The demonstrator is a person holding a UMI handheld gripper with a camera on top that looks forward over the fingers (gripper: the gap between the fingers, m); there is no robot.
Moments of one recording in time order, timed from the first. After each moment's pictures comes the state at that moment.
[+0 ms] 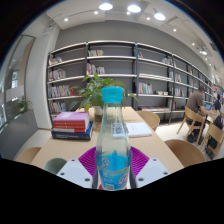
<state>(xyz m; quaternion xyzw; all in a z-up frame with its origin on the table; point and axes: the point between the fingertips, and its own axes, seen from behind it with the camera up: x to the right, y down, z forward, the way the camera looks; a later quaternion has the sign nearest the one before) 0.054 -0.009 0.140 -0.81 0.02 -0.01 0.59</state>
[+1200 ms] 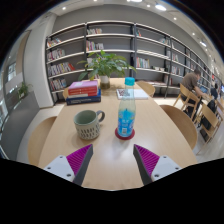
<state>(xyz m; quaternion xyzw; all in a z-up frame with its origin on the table) -0.016 -0.211 0.102 -0.89 0.04 -0.02 0.46</state>
